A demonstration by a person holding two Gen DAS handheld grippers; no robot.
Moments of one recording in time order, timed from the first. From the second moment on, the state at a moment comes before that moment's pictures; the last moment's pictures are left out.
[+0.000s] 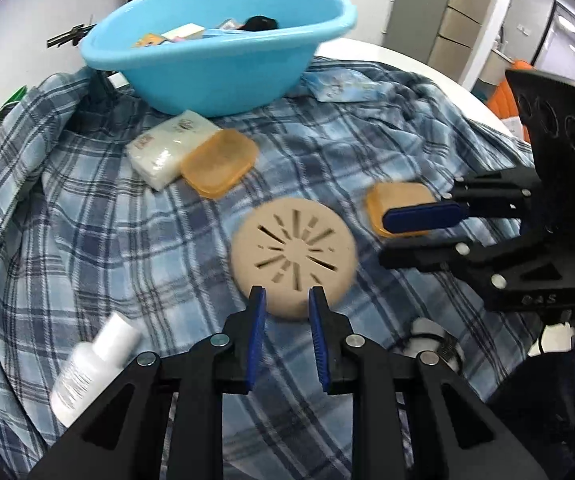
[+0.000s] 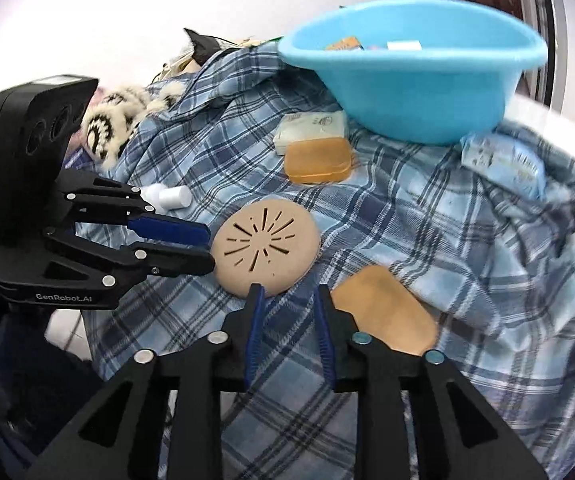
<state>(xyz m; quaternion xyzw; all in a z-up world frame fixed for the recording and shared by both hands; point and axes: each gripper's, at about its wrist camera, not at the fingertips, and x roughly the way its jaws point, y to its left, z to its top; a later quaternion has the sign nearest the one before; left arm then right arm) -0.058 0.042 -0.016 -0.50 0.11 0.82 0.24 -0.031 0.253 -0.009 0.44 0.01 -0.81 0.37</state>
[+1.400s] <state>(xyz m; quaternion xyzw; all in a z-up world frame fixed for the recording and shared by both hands) -0.063 0.041 -0.020 -0.52 0.15 0.80 0.25 -0.029 0.239 -0.006 0.43 0.04 -0.80 0.41</state>
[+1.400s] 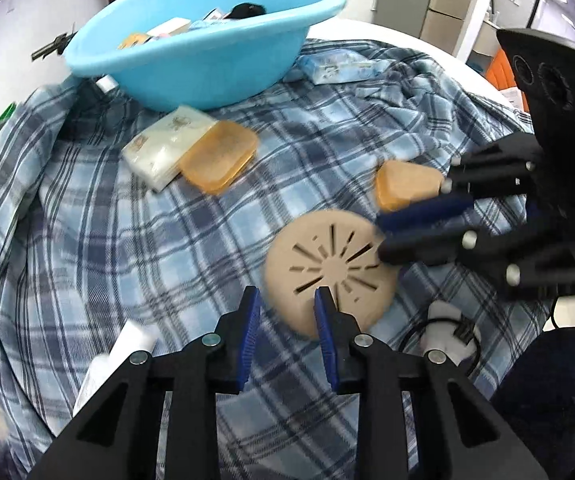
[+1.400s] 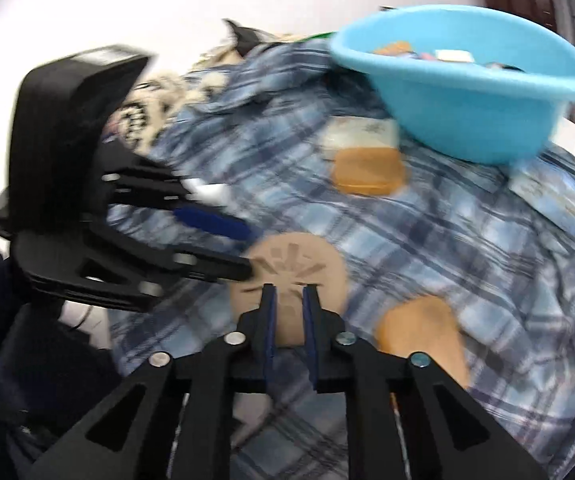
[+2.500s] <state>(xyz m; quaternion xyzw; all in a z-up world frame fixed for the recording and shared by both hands) -0.061 0.032 -0.038 -0.53 0.16 0.79 0.27 -0.041 0.213 -0.015 0.48 -0.02 -0.67 0.57</state>
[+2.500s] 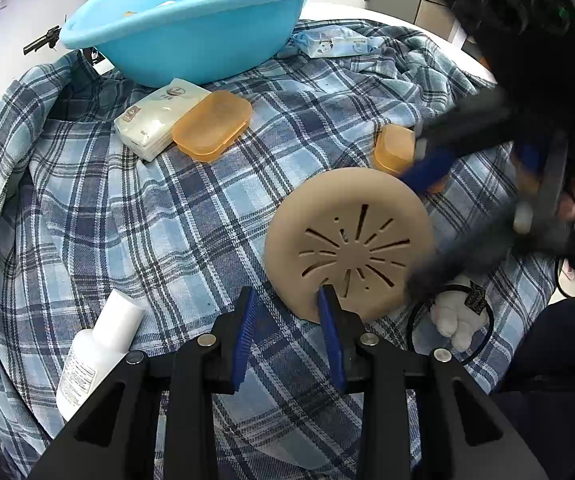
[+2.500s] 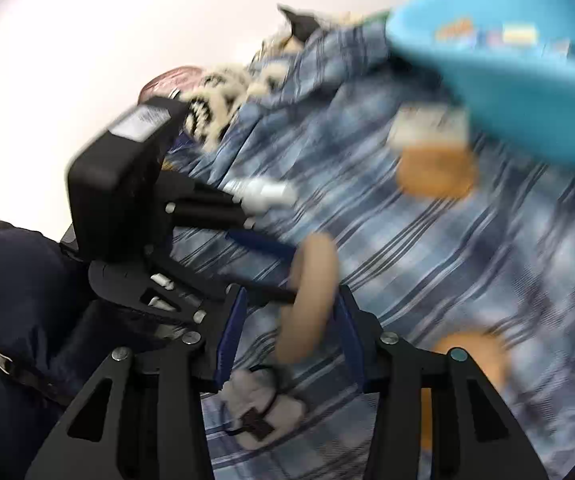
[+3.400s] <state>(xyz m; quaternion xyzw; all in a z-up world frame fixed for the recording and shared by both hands) -0.058 0.045 -0.003 -0.45 0.12 0.86 0.20 -0.007 0.219 0.040 0.37 0.05 -0.85 0.37</state>
